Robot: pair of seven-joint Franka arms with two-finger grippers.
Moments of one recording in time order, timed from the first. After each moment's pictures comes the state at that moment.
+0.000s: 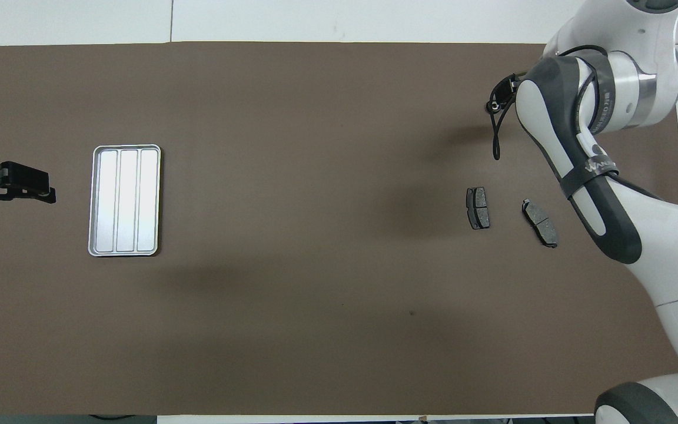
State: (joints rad) left arm -0.01 -0.03 0.01 -1.69 -0.02 1.60 -0.11; right arm 0.03 0.74 0.07 -1.15 -0.10 1.92 -0.02
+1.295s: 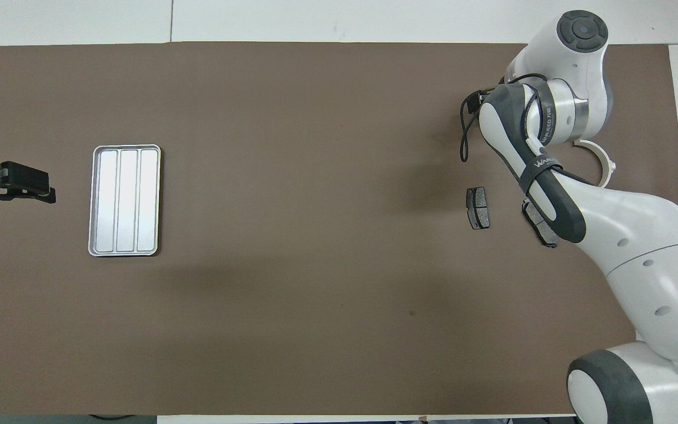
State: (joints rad) left arm -0.01 -0.03 0.01 -1.69 -0.02 1.60 -0.11; right arm 0.03 0.86 0.06 -1.14 -0.10 2.06 0.01
